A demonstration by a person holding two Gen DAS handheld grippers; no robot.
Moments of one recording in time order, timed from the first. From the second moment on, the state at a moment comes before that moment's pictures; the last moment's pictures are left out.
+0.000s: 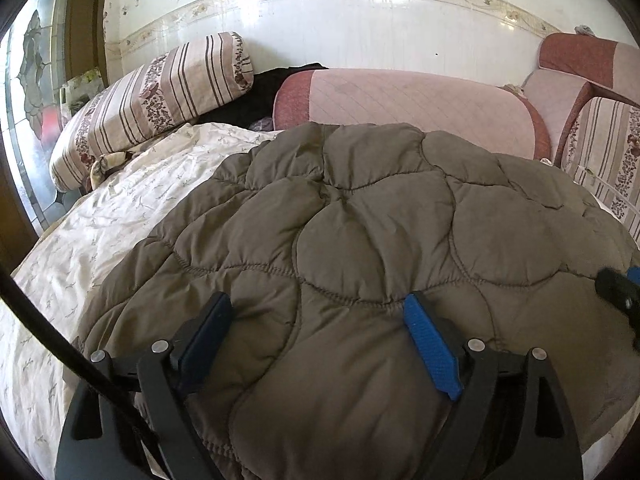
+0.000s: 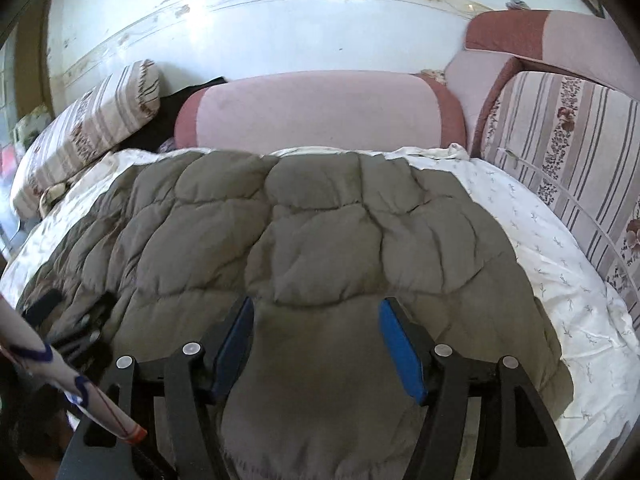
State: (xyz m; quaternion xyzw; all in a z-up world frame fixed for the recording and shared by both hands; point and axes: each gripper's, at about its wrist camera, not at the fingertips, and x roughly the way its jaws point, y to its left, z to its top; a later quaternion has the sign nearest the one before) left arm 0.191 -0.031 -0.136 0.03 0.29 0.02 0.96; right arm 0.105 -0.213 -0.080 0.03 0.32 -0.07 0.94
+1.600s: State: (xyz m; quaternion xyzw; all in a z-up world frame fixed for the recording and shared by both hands) left arm 0.187 -0.027 -0.139 0.04 0.28 0.03 0.96; right arm 0.081 -0.234 -0.080 0.04 0.32 -0.13 0.94
